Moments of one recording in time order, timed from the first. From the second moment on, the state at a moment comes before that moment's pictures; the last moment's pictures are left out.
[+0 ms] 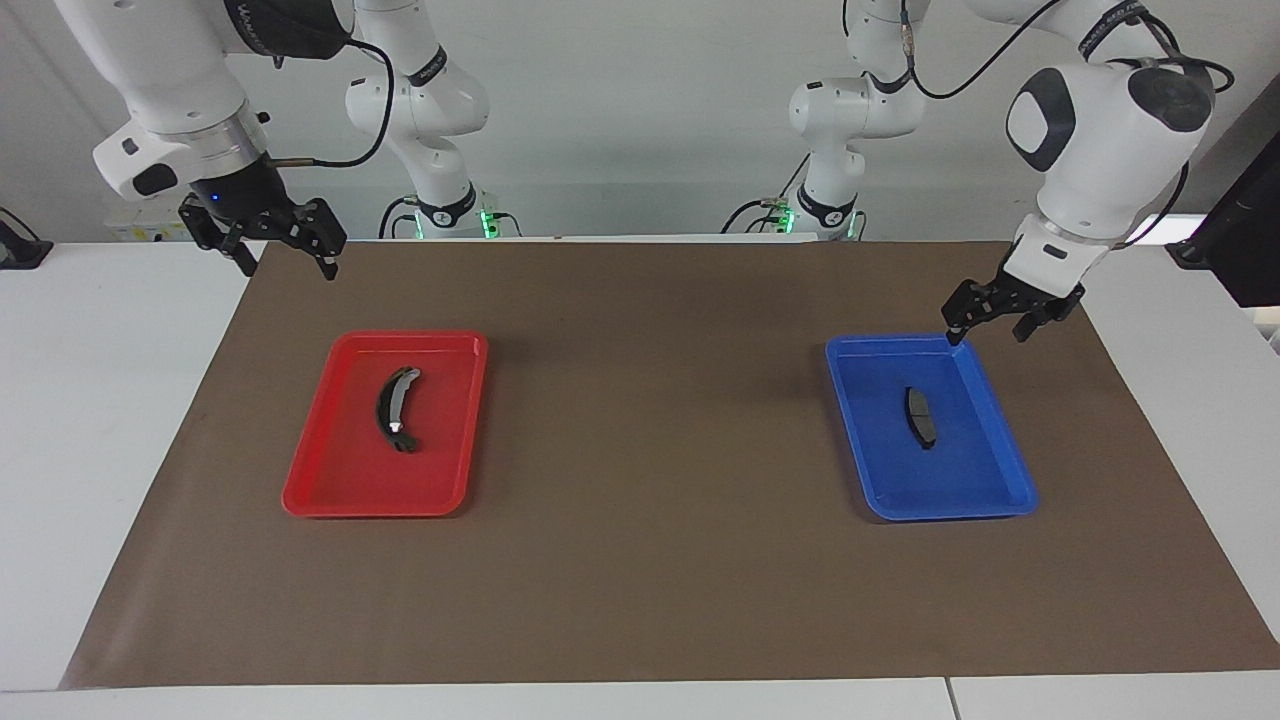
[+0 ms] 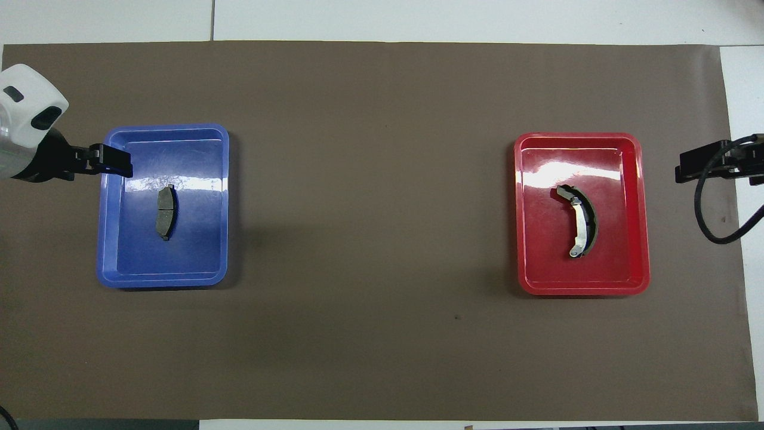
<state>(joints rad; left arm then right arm) -0.06 0.05 0.00 -1.80 0.00 1.88 -0.02 0.03 -0.03 -0.05 -1.58 -0.03 1.55 0.05</state>
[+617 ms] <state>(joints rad) -0.06 0.14 0.00 -1.97 0.00 2.14 0.01 0.03 -0.03 -0.05 -1.58 -0.03 1.55 0.05</state>
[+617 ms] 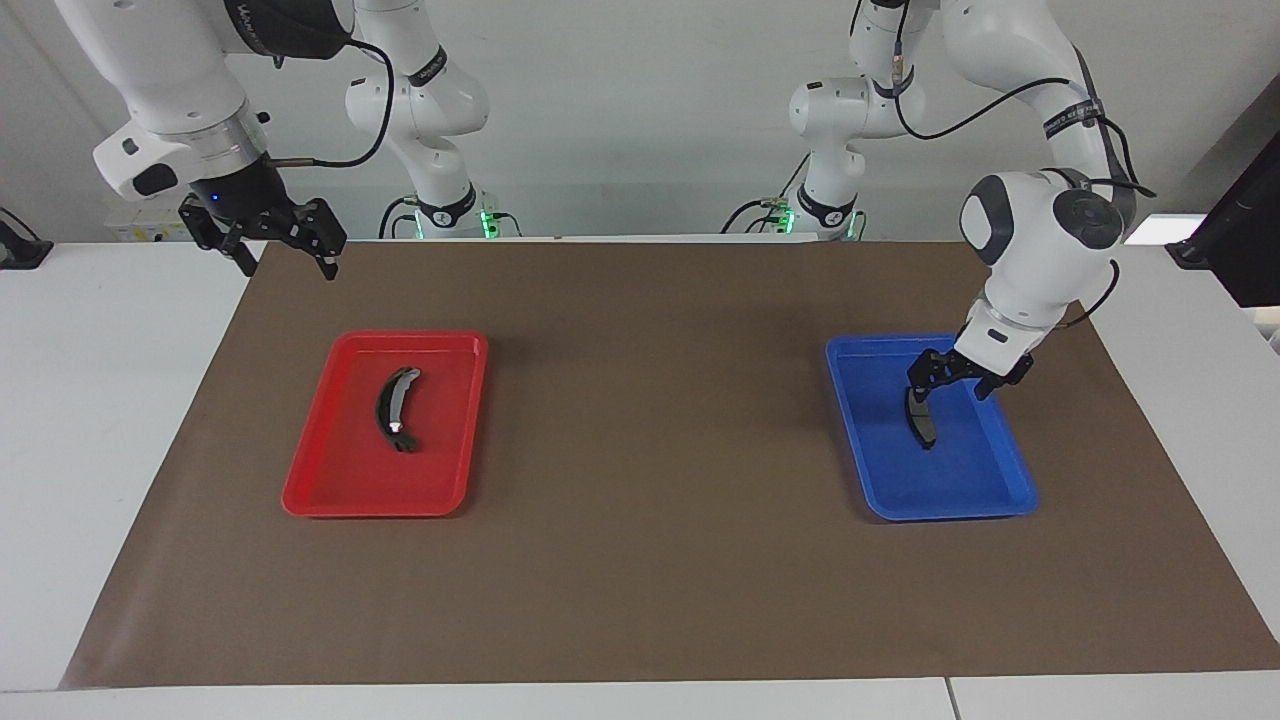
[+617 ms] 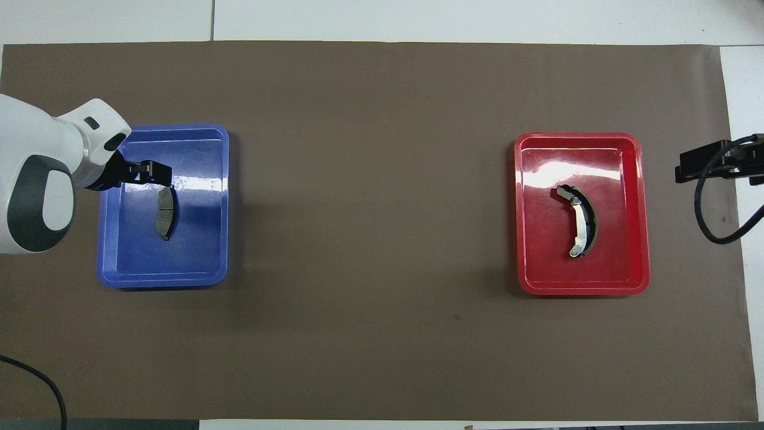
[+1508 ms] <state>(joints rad) -0.01 0.23 0.00 -2.11 0.00 2.35 0.02 0.03 -0.03 -0.05 -1.58 -0.03 1.55 0.05</state>
